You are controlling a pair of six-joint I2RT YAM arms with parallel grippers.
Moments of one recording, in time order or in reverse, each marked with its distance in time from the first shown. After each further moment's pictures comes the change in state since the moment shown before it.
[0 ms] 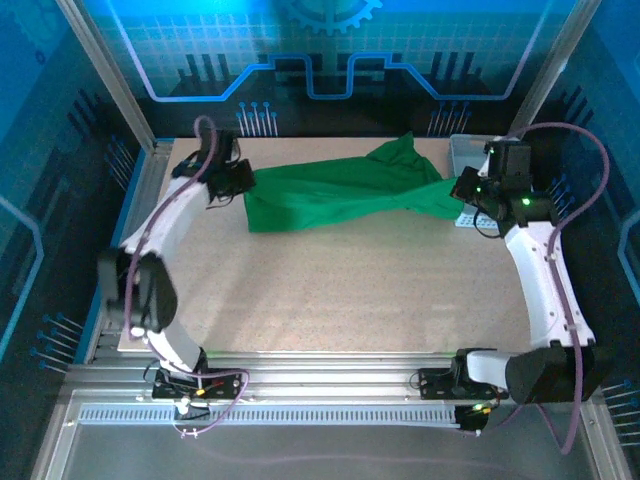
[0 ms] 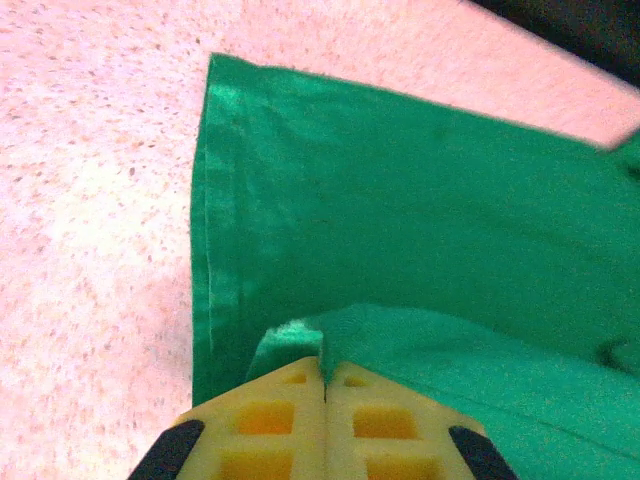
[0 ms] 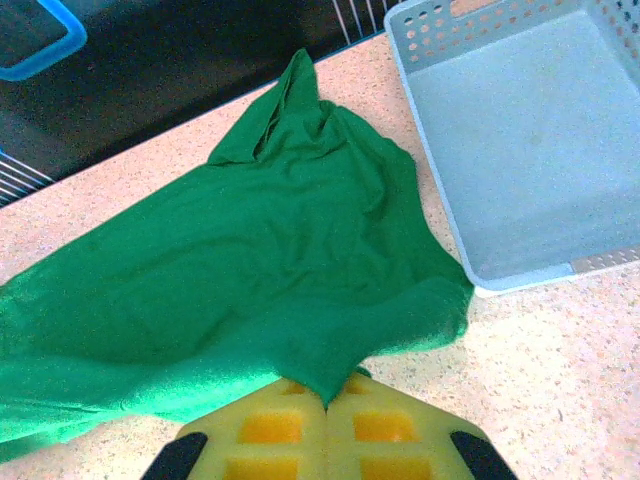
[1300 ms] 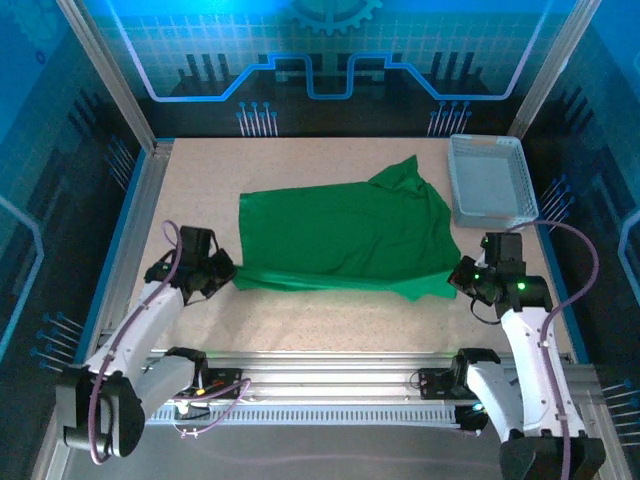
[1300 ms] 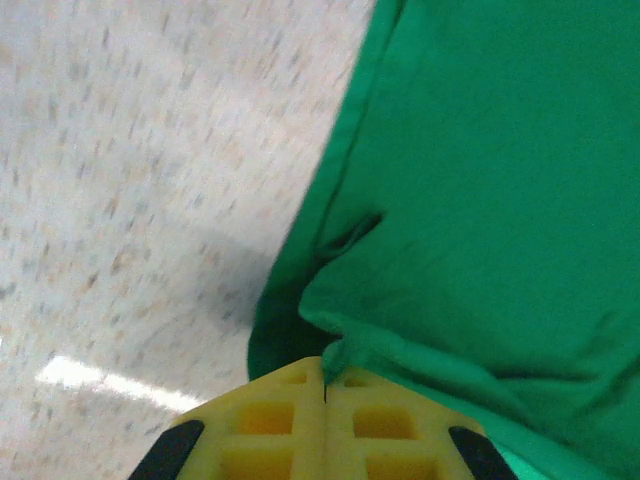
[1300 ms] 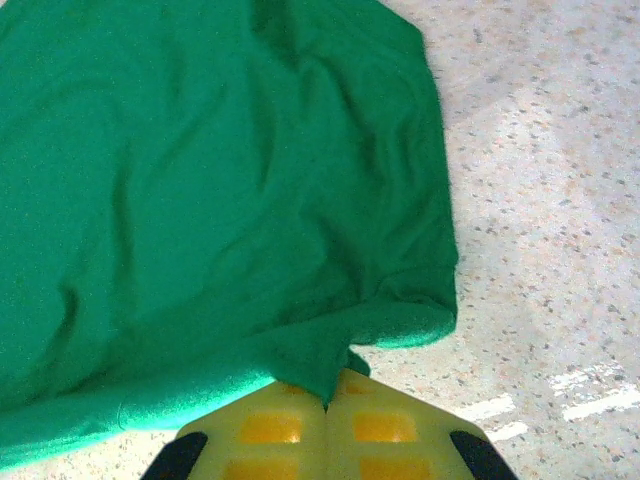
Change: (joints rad) left arm 0.027 -0.596 -0.737 -0.025 0.075 -0.279; right arm -0.027 -0.430 -0.553 -0.195 -0.095 0.123
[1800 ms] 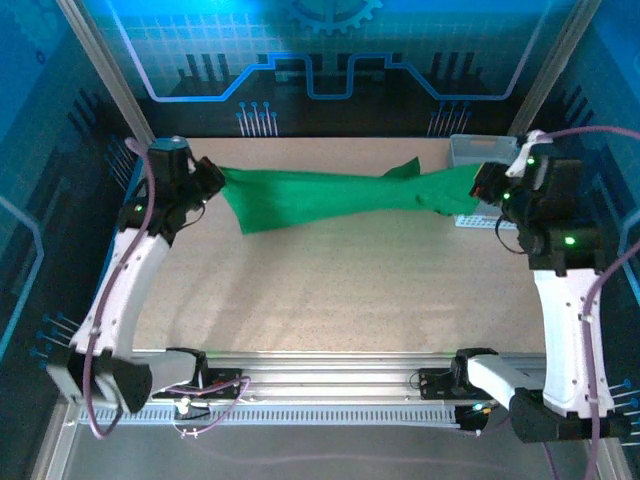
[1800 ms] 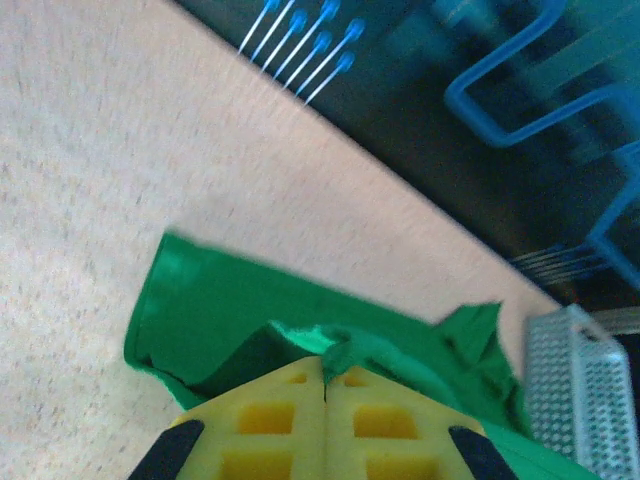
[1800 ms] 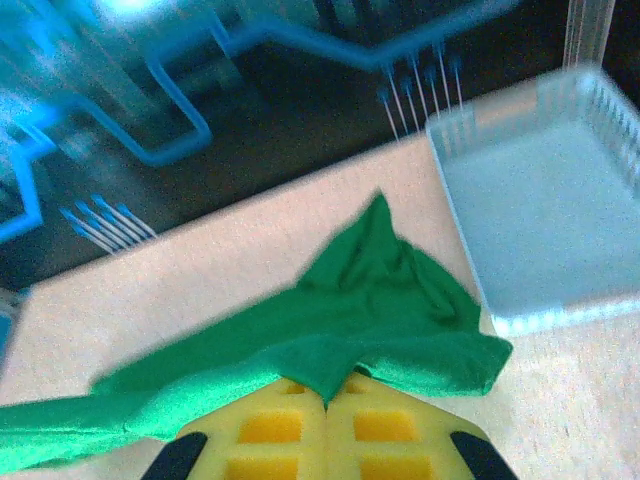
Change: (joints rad) left arm 0.017 0.162 0.634 0.015 -0.085 0.071; right arm 0.053 0.267 0.795 0.053 0.094 -0.116
